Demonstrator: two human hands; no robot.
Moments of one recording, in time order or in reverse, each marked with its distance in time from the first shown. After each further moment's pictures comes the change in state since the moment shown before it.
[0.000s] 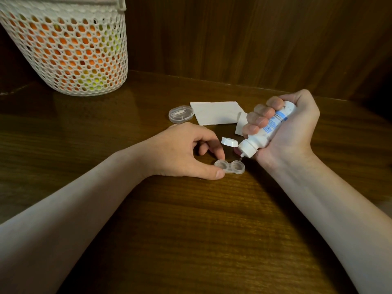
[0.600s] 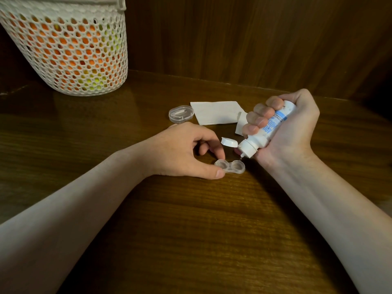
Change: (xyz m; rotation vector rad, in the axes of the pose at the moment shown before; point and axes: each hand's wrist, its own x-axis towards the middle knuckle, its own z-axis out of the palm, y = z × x) left_hand 0.000 0.001 0.000 0.003 0.001 0.002; right_hand 0.000 0.000 0.001 -0.007 -0.001 0.007
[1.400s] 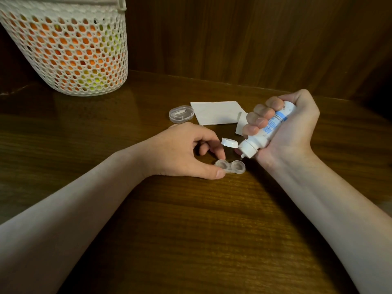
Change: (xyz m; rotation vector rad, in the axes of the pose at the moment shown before) left_hand 0.000 -0.001 0.000 -0.006 0.007 0.007; right_hand 0.000 0.000 0.000 -0.002 0.007 0.001
